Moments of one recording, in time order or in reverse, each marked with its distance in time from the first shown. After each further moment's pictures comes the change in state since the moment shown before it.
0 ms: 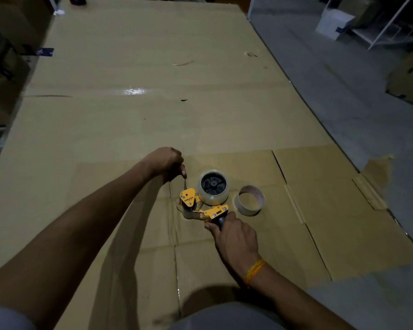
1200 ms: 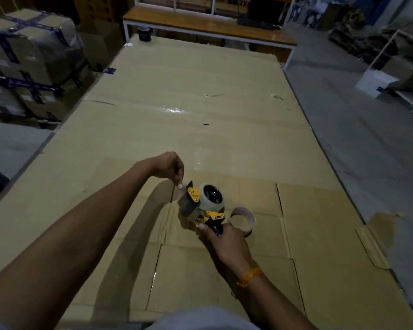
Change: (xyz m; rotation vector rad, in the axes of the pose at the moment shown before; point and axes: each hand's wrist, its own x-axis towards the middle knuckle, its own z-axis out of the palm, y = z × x) left_hand -0.041 0.022 -0.040 -0.647 -0.014 -0.341; right_hand 0.023 0.045 -0.028 0.494 -0.137 -0.223
